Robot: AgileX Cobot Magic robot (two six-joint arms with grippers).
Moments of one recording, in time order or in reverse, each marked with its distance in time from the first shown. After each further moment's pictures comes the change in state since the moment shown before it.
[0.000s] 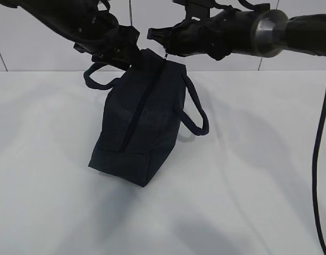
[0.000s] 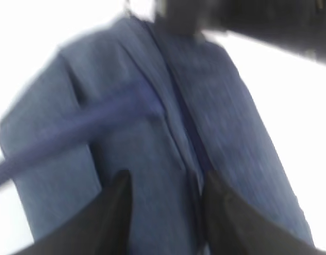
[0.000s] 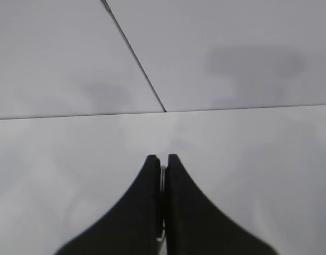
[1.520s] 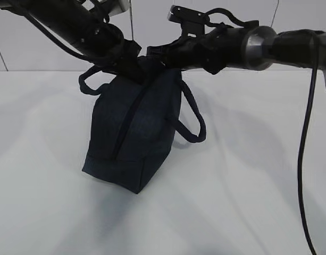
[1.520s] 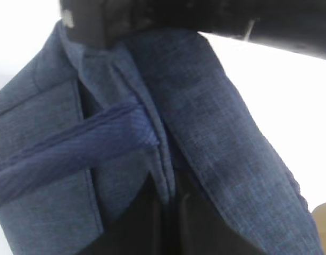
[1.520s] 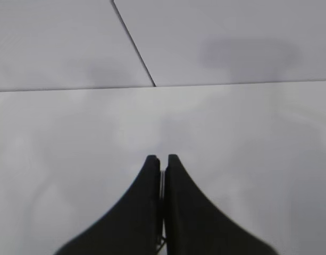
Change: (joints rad) left arm 0.001 0.048 -0.031 -0.060 0.129 0.147; right arm -0.001 0.056 0.000 -0.035 -0.002 -0.002
